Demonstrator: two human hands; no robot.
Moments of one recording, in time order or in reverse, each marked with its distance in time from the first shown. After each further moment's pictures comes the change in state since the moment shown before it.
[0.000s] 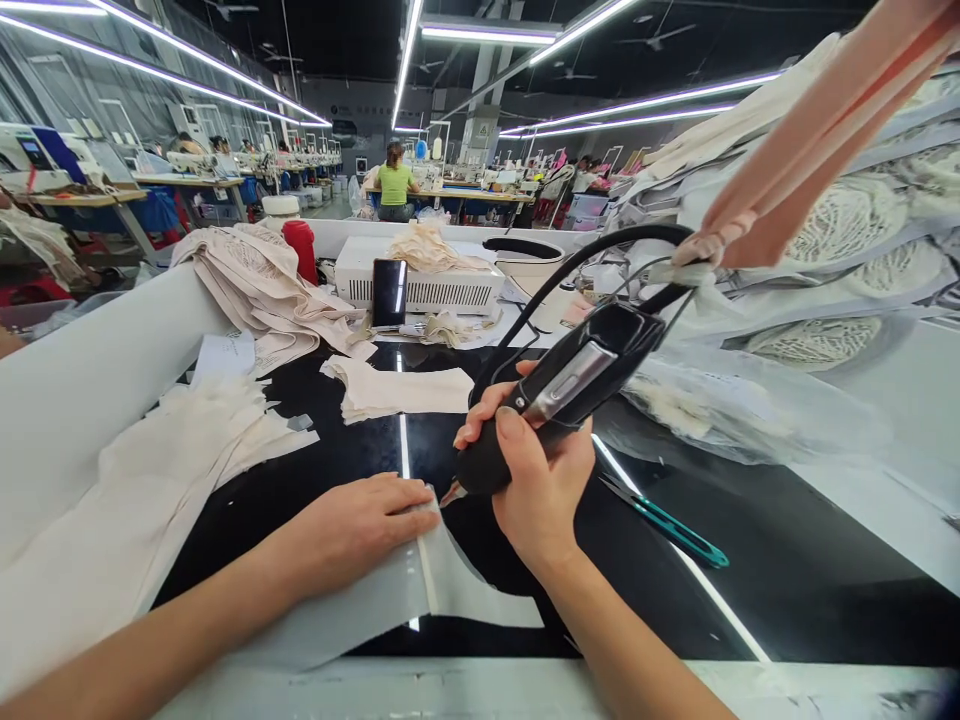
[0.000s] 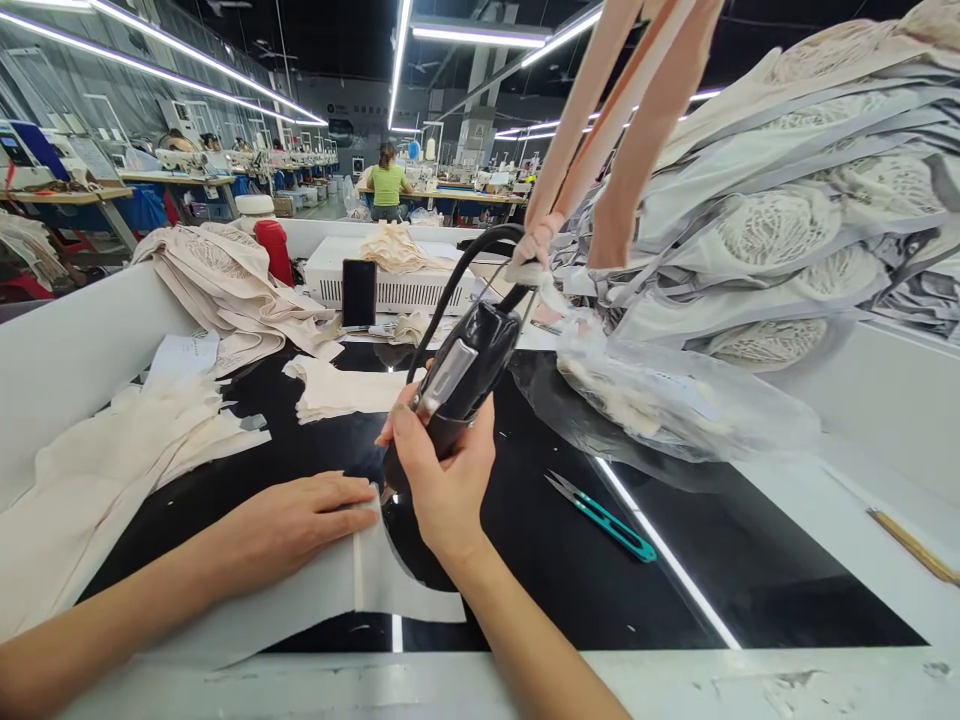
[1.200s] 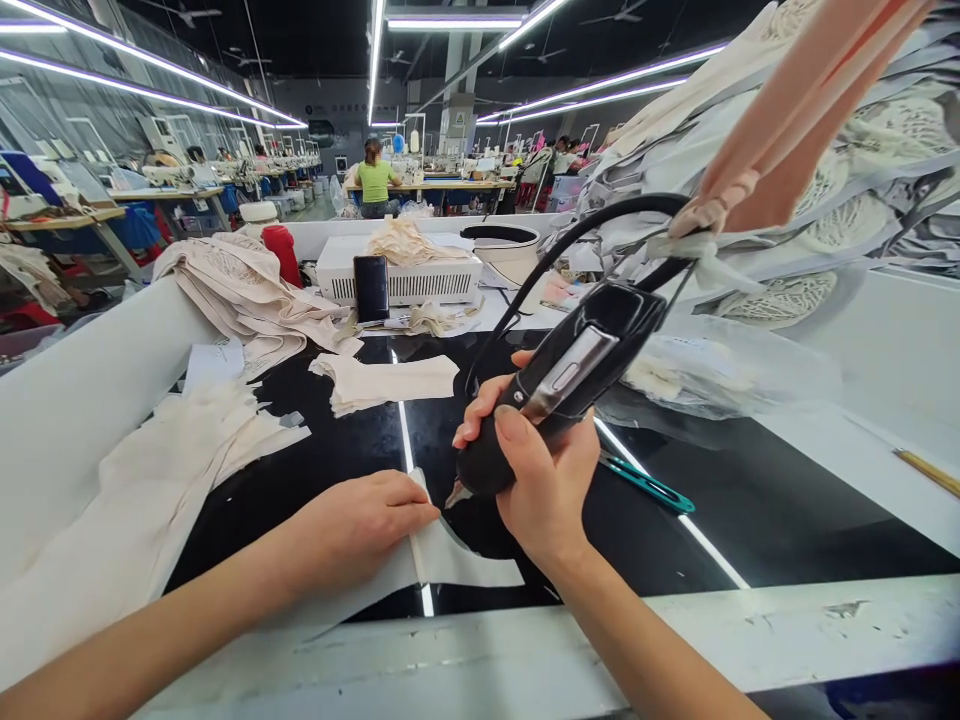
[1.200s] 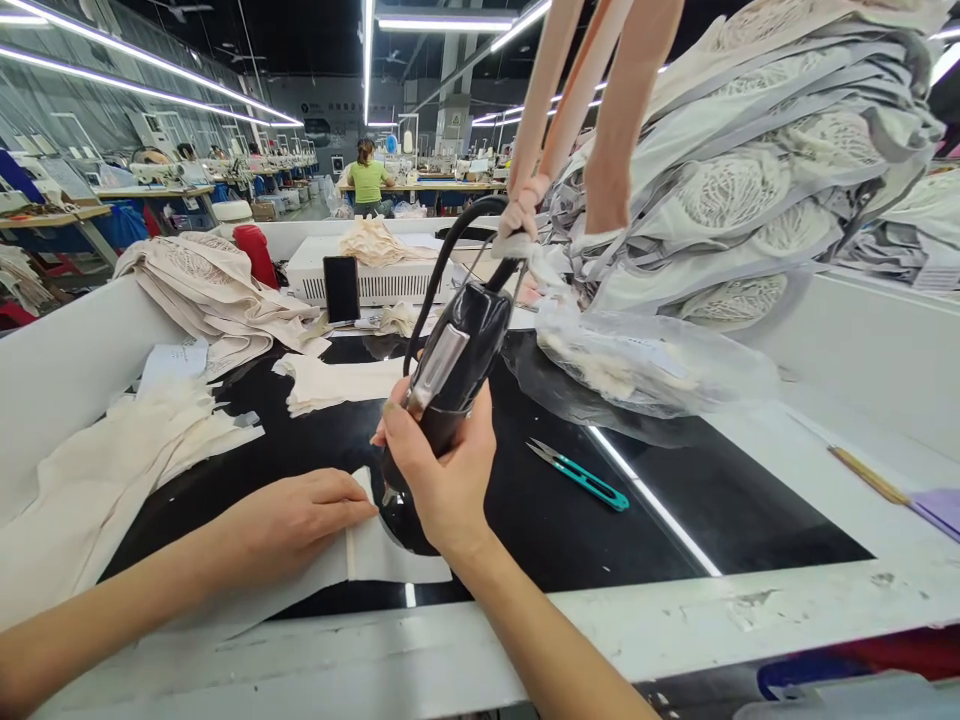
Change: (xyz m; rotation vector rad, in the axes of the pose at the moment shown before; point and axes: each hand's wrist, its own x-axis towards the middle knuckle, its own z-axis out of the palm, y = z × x) left_hand 0.012 0.015 -0.018 -0.121 -0.132 -0.005; right_hand -0.013 -0.016 -0.009 0.070 -0.021 -0.039
